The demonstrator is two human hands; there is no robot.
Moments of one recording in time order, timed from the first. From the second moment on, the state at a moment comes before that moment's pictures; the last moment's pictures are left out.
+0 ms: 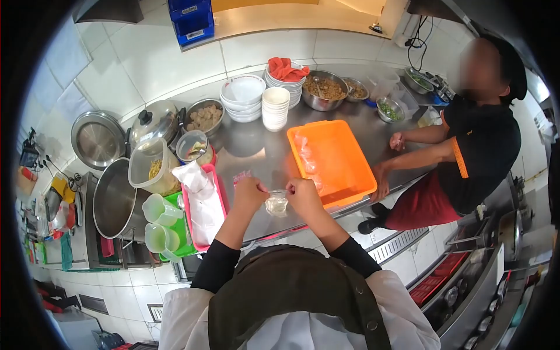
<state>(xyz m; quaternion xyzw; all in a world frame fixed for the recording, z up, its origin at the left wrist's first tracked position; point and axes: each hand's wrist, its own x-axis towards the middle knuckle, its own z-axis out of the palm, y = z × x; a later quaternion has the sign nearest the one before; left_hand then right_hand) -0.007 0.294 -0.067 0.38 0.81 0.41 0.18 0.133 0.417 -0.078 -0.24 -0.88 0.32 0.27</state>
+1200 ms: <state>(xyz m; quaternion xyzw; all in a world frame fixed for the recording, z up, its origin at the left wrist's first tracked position) -0.041 0.302 -0.082 0.43 0.78 0.37 0.28 0.110 0.411 -0.081 -0.14 -0.84 0.48 0.19</state>
